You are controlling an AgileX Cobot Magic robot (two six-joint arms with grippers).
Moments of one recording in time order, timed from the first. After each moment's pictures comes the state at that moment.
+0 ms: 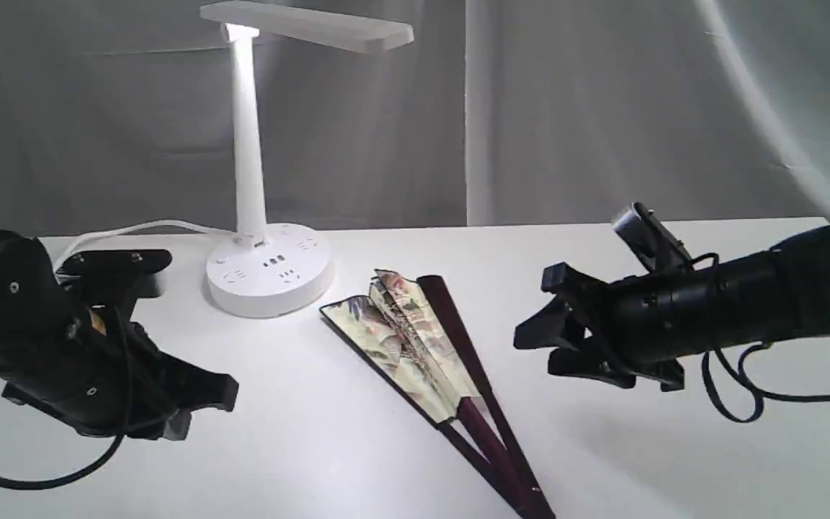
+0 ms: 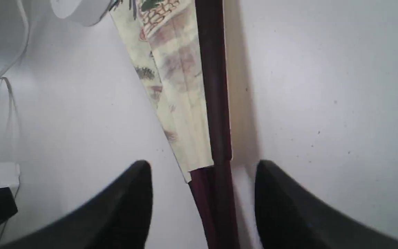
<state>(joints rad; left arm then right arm) -0.28 1.75 -0.98 -0.12 0.51 -0.07 0.08 2.03 -1.15 1.37 0.73 -0.89</state>
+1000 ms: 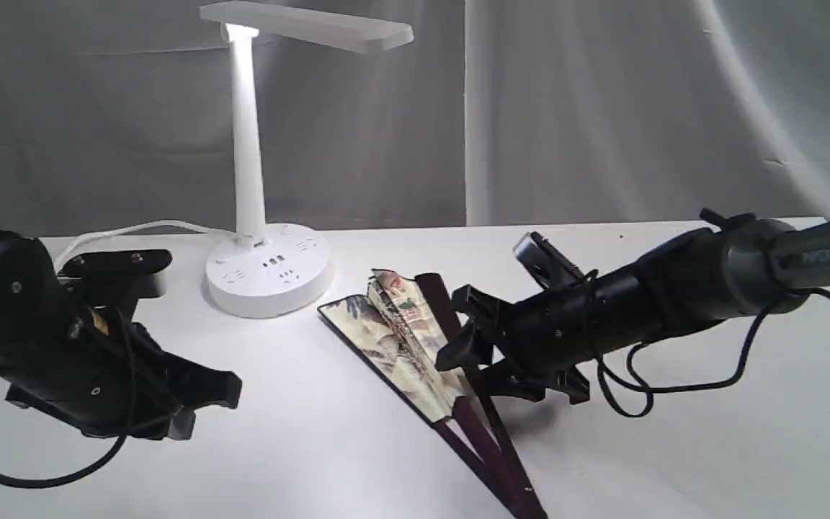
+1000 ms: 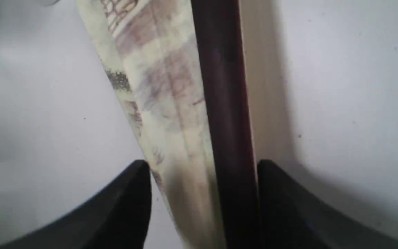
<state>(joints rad) -0.28 1.76 -0.98 -0.14 0.50 -0.07 0.24 2.30 -1.44 1.25 0.70 -0.65</state>
